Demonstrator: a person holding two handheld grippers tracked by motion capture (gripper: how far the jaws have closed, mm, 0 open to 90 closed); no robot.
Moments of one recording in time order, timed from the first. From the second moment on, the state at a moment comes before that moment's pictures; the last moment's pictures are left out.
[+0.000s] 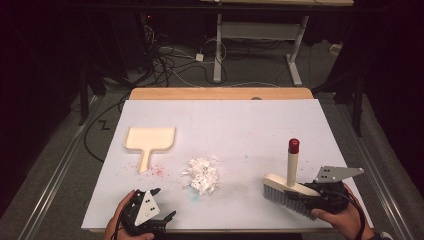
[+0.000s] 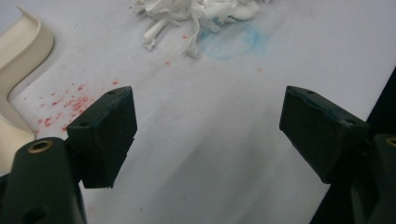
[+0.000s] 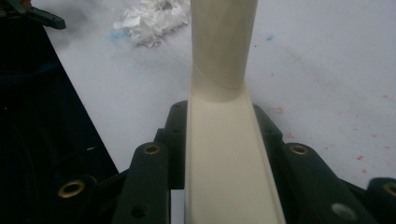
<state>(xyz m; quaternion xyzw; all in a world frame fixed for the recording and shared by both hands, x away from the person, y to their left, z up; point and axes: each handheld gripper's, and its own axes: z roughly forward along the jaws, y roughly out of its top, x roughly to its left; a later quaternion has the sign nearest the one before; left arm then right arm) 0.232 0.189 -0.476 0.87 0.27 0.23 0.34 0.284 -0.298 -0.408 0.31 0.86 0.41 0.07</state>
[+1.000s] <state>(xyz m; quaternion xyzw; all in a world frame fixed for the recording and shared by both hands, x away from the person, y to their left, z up) 0.240 0.183 -0.480 0.88 0.27 0.21 0.33 0.373 -0.309 -0.415 0.35 0.86 0.30 0.20</state>
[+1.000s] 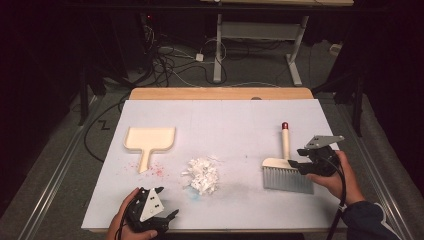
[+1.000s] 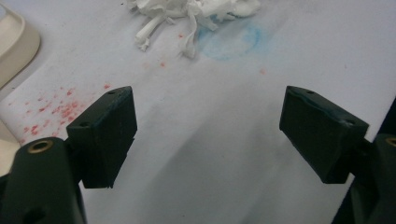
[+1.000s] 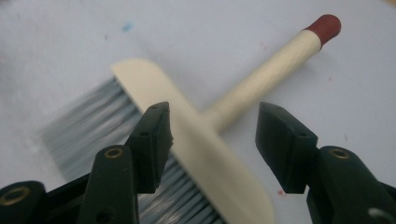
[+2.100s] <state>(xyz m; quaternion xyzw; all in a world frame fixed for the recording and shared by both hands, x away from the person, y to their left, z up) 0.242 0.184 -0.468 0.86 0.27 0.27 0.35 0.262 -0.308 -0.434 0.36 0.76 0.41 0.35</state>
